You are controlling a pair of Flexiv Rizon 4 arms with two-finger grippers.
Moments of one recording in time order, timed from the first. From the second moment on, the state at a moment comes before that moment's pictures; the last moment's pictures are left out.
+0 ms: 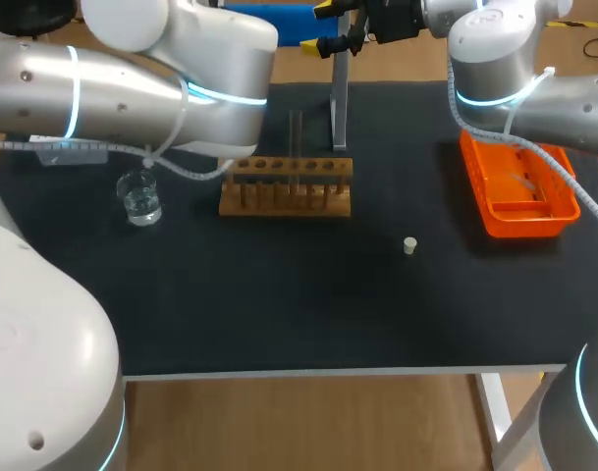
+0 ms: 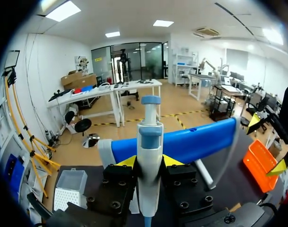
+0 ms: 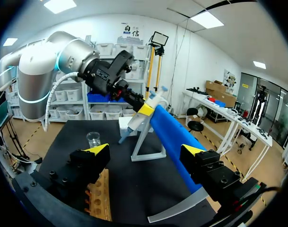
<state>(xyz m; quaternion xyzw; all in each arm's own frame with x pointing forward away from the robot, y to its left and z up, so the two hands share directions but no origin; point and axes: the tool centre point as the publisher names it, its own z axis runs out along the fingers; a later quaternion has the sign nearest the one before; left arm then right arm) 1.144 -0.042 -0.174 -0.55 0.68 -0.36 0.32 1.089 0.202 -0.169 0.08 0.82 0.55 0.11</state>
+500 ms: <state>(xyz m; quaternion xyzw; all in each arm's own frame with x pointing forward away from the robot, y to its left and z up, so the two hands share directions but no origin) 1.154 -0.043 -0.184 -0.56 0.69 -0.34 0.31 1.089 0.202 -0.169 0.08 0.82 0.55 0.11</state>
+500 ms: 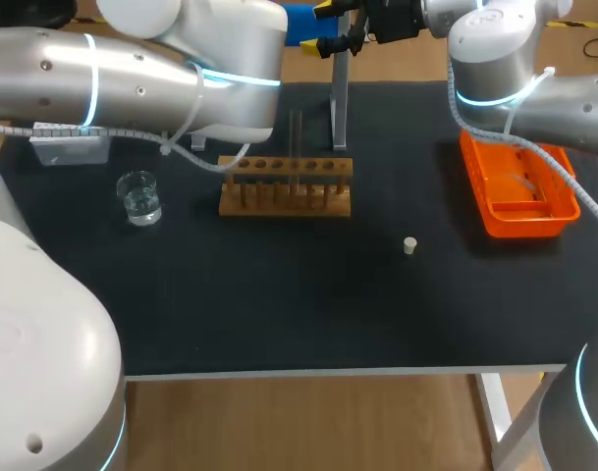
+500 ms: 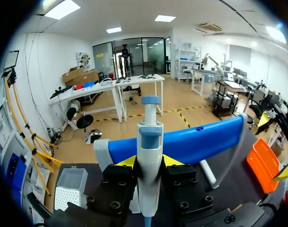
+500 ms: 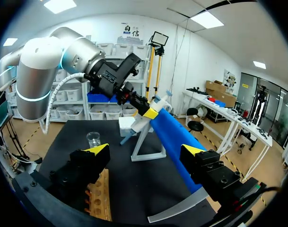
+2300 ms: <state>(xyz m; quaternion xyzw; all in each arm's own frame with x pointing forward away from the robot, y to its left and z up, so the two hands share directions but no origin) 1.086 -0.096 -0.145 -0.48 0.73 -0.40 0.28 1.089 0.202 -0.169 0.08 0.82 0.55 0.11</state>
